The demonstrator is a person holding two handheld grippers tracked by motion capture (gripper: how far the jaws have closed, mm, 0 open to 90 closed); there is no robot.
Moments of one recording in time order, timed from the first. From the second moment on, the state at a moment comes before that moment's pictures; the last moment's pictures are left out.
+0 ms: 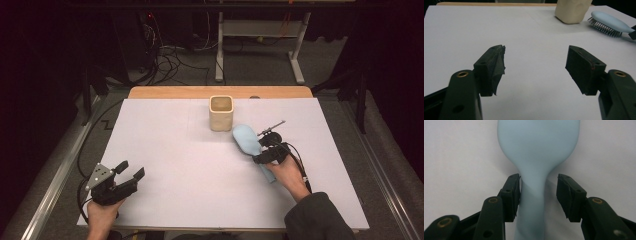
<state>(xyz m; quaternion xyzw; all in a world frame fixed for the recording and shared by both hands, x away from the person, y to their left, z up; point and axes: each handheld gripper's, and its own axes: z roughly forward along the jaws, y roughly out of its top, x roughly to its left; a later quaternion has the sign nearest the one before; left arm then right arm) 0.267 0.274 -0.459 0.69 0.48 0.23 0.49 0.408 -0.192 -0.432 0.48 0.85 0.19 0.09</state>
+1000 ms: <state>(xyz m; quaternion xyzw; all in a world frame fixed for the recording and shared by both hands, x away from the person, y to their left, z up) 0.265 0.277 -0.458 0.68 0.48 0.24 0.50 0.412 -0.174 -0.436 0.45 0.88 0.14 0.12</state>
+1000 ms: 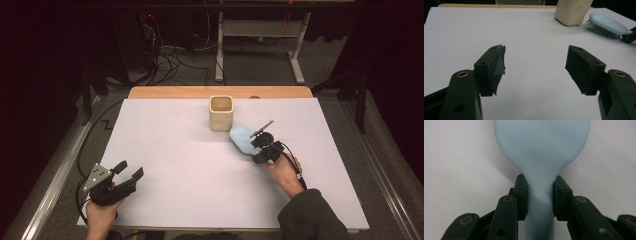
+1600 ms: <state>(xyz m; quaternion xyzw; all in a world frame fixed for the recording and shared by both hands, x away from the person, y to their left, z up) 0.265 0.276 -0.458 0.68 0.48 0.24 0.50 0.402 -0.184 -0.429 0.43 0.88 0.17 0.11</state>
